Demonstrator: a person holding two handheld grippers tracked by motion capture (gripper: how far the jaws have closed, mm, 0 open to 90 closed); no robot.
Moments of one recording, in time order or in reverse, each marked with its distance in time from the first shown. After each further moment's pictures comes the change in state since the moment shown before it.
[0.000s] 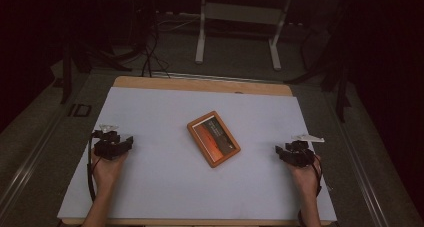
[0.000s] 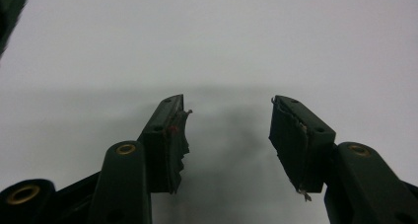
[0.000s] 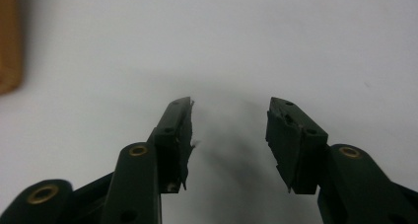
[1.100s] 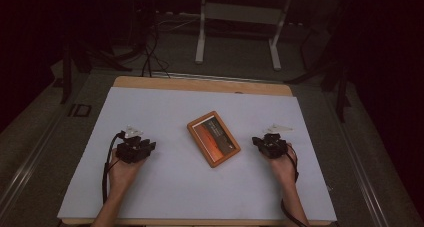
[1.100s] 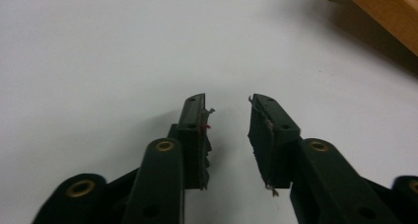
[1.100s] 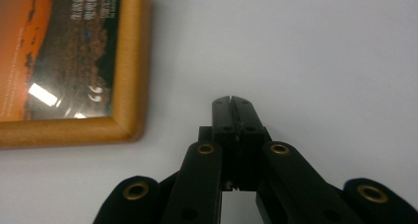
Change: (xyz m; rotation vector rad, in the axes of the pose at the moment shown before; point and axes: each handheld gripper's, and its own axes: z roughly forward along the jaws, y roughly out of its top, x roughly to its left) left arm -0.055 -0.001 0.000 0.027 -0.247 0.206; right arm 0.063 0.033 0.033 -0.029 0.183 -0.189
